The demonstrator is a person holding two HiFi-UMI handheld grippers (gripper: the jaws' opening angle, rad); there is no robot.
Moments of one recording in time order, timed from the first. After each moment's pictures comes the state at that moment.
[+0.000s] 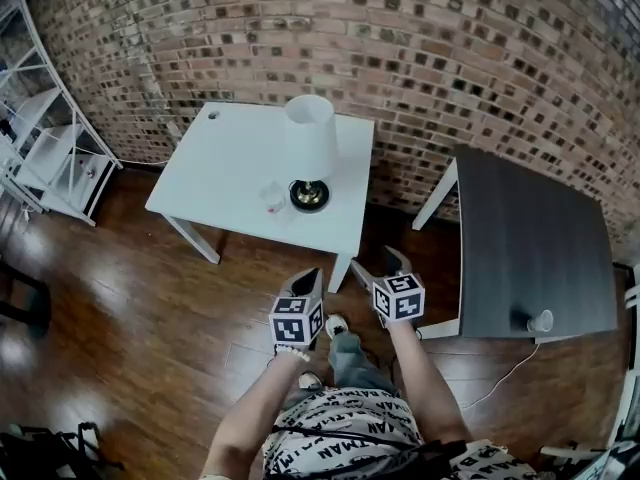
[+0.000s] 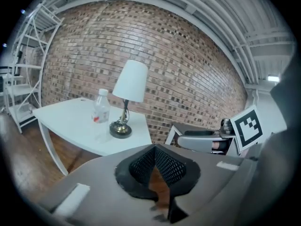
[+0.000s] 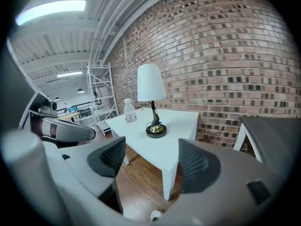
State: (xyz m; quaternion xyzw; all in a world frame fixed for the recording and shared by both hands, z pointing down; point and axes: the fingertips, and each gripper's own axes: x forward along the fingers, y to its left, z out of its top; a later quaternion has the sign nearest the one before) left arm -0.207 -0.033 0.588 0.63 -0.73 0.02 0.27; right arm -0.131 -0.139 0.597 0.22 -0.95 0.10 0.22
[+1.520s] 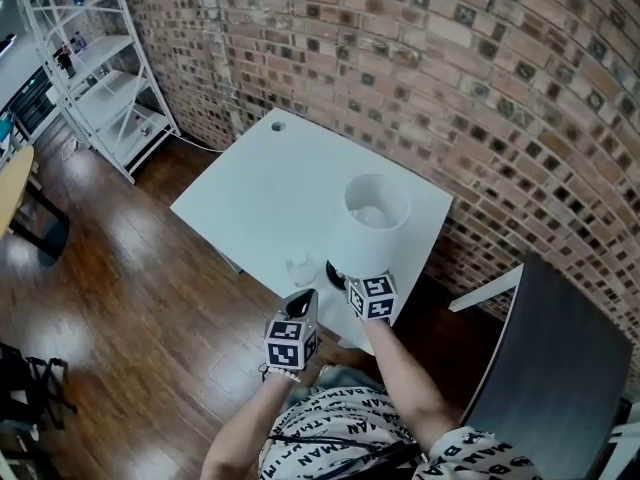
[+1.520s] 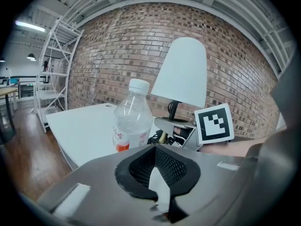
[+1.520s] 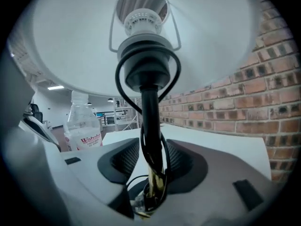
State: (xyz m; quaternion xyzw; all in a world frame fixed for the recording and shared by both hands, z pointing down) left arm -0.381 -0.125 0.633 0.49 -0.83 0.01 0.26; right arm -0.431 -0.261 0.636 0.04 -0.99 0.03 0.11
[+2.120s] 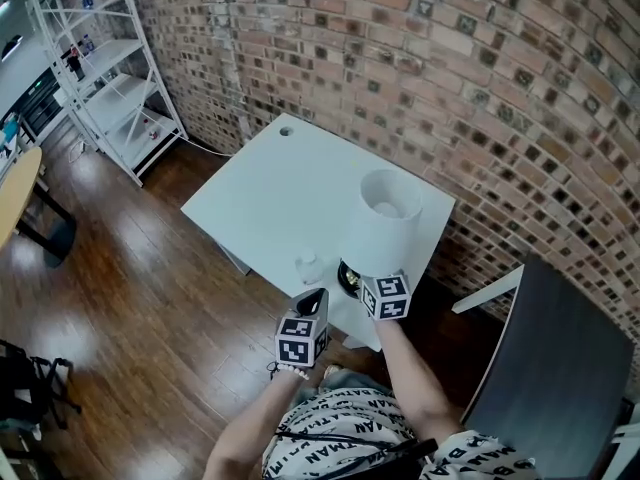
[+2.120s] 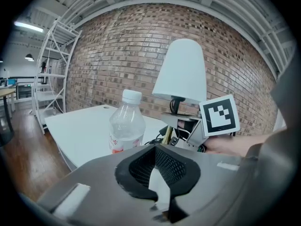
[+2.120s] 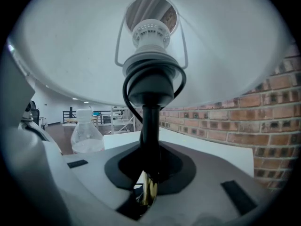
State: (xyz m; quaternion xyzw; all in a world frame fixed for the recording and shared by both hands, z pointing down) left arm -0.370 -0.126 0.616 0.50 -0.83 0.01 0.26; right arm -0.411 -0.266 0.596 0.07 -0.99 0.02 0.10
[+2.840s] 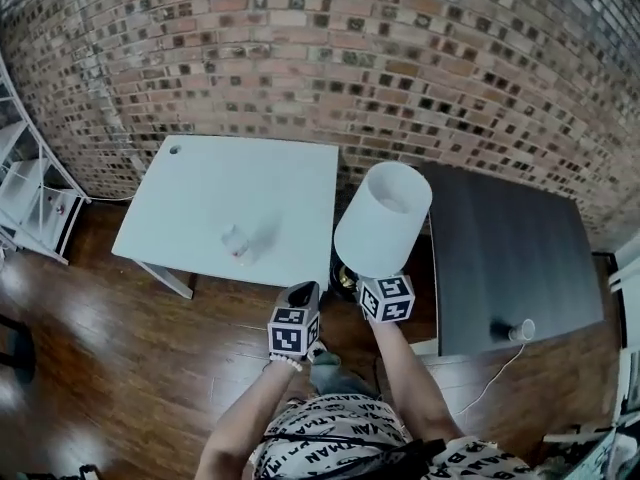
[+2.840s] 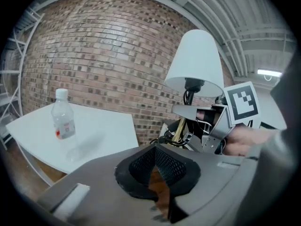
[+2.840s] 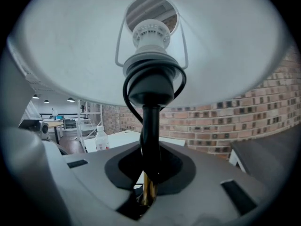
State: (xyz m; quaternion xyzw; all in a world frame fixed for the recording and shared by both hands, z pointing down) left arm -0.195 -0.124 0.588 0.69 -0.67 0.06 0.26; right arm -0.144 -0.241 0.523 0.30 -0.95 0.04 0.09
